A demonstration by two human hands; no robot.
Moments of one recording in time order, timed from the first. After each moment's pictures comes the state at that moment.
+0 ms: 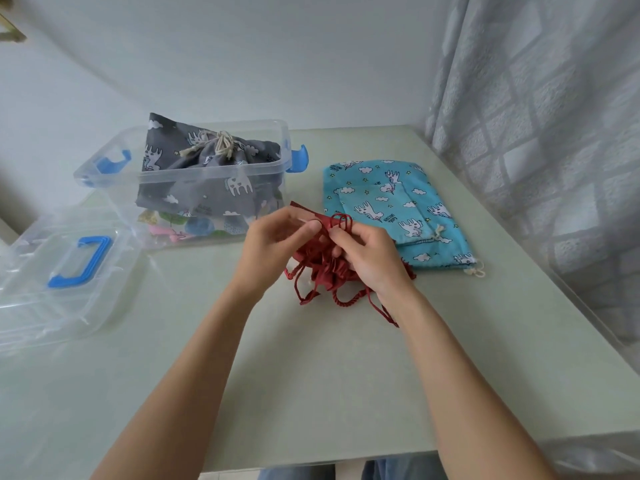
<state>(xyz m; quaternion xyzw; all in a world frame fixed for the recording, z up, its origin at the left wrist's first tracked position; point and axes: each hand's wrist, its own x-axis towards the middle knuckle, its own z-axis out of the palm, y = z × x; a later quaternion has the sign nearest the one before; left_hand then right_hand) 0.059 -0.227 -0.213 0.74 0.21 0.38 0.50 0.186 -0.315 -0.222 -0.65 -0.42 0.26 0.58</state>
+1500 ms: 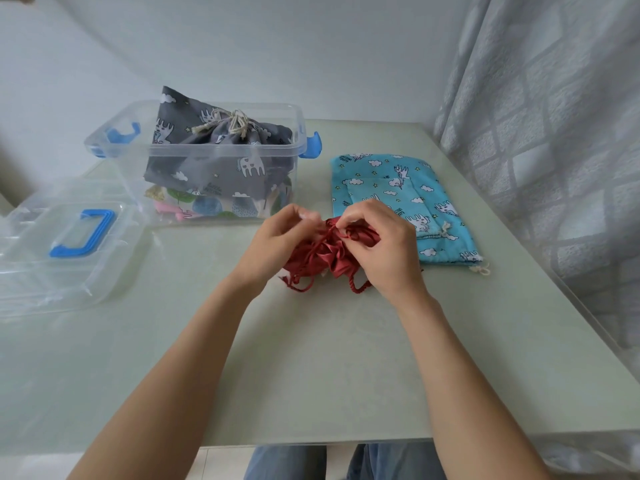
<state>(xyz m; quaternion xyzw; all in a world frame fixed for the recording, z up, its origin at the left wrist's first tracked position) 0.047 -0.231 -0.223 0.69 0.25 0.31 0.61 0.184 -0.325 -0.223 -0.57 -0.62 -0.14 0.51</state>
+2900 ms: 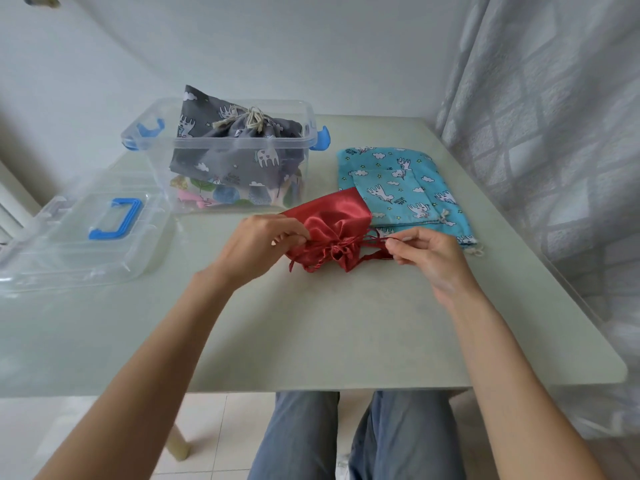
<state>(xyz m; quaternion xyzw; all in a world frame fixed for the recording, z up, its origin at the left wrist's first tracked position) -0.006 -0.226 -0.225 0.92 0.19 0.29 0.16 0.202 -0.388 -0.226 -0.65 -0.35 0.29 0.61</state>
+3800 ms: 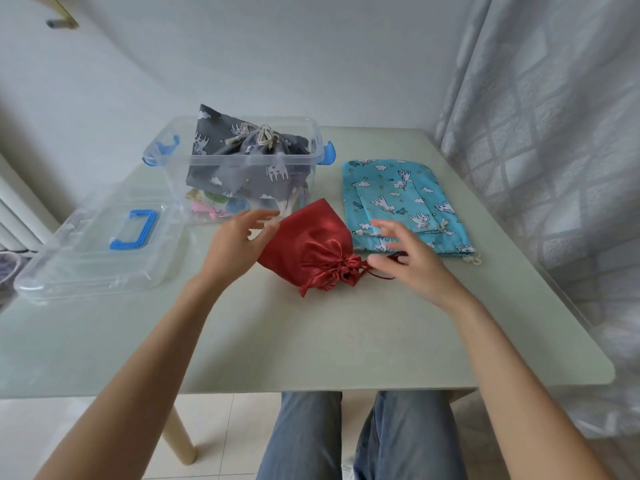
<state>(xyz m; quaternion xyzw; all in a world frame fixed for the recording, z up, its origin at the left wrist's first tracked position) -0.033 -0.207 -0.217 0.83 0.37 0.32 0.27 0.185 -0.387 -0.207 -0.70 -0.53 0.22 0.41</state>
